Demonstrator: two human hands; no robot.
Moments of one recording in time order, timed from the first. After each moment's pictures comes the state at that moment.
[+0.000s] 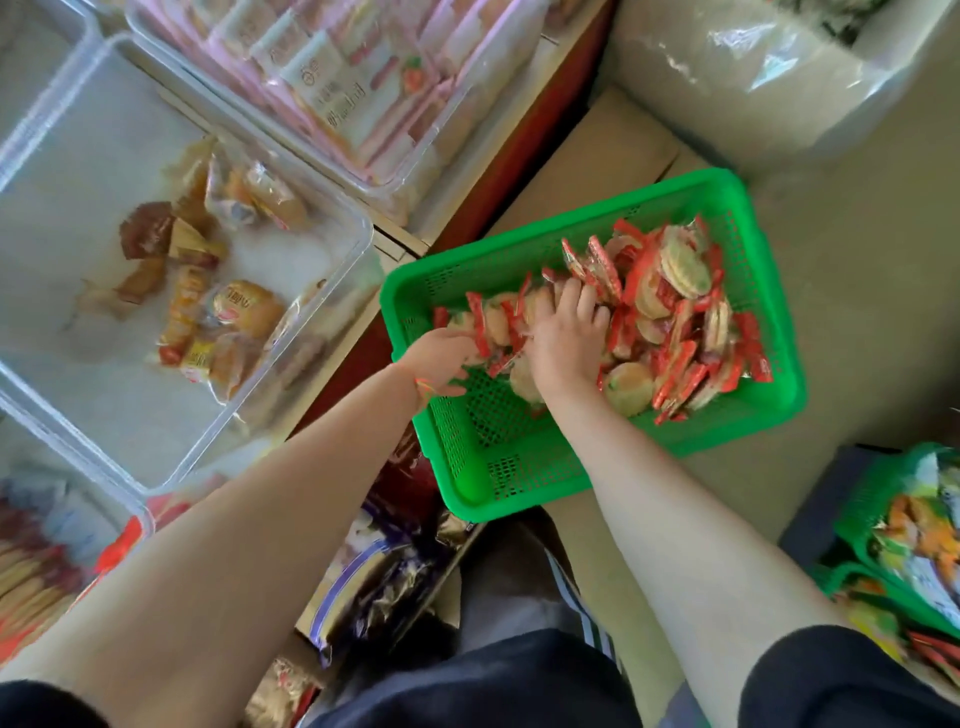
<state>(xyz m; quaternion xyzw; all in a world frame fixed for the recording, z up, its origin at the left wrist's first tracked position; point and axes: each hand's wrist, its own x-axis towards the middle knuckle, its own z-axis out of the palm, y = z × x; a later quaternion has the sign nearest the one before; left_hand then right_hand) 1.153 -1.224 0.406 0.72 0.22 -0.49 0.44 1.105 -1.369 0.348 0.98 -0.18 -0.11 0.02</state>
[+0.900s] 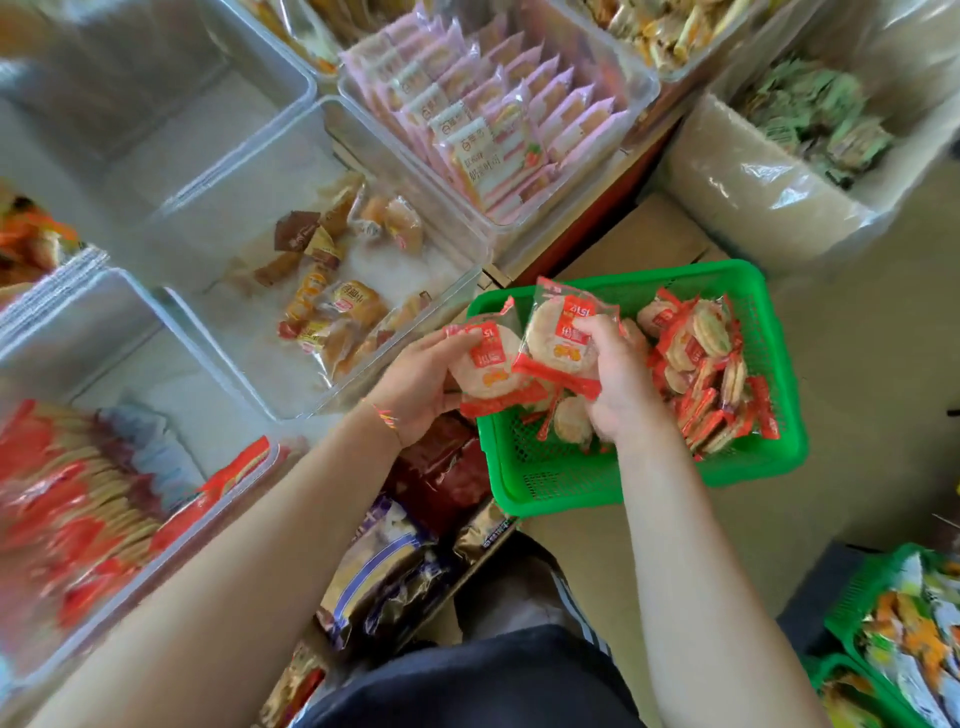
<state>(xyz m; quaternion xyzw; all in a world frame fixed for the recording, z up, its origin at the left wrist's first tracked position) 1.112 -1.120 0.509 0.54 0.19 -0.36 0.73 1.085 -1.320 0.511 0.52 -0.33 -0.12 -0.78</state>
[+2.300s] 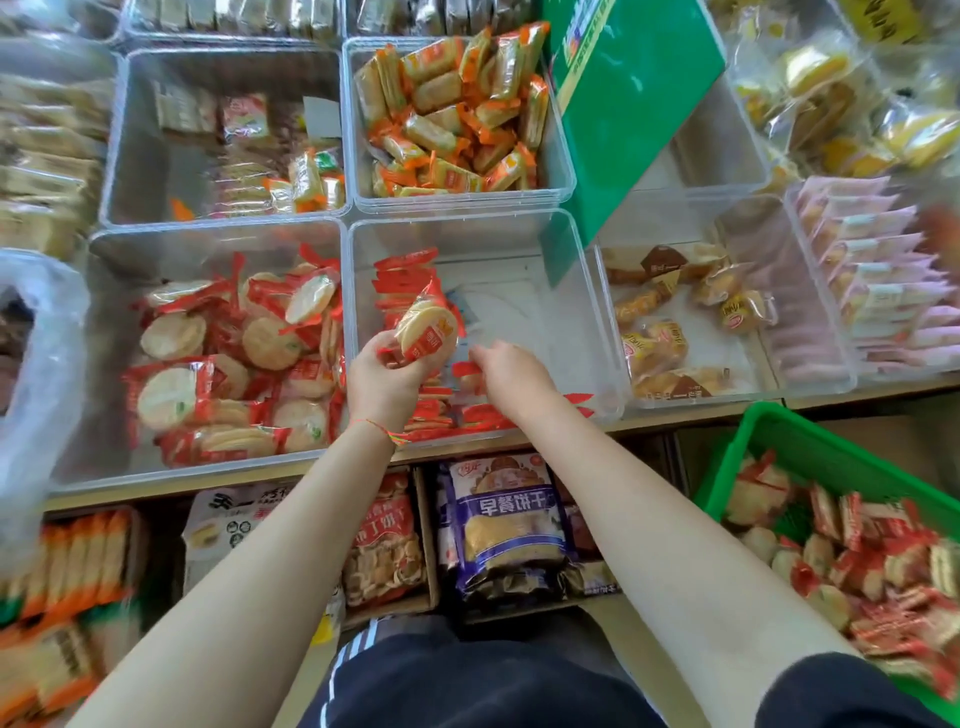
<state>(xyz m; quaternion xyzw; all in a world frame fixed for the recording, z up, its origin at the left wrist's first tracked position) 0.951 -0.768 0.516 0.66 0.42 0.11 0.61 1.056 -0.888 0.504 0.90 0.33 -0.27 -0.06</state>
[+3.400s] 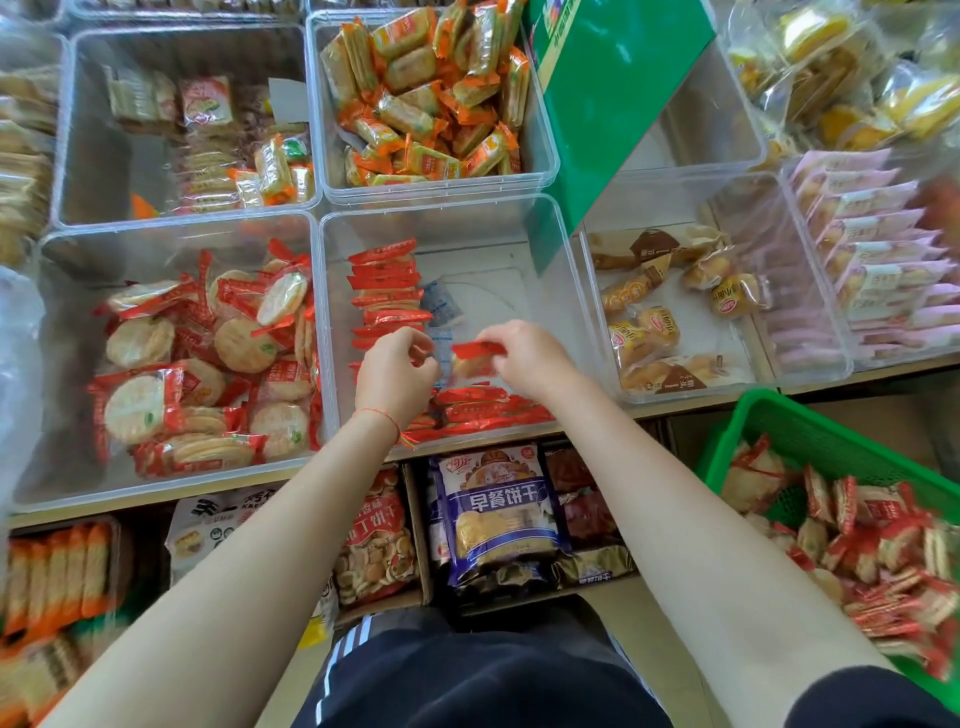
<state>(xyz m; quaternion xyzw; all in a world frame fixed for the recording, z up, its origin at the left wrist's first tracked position) 0.982 -0.776 0.494 0.86 0.34 0.00 0.39 1.095 -0.916 0.496 0.90 0.29 -0.29 -0.17</state>
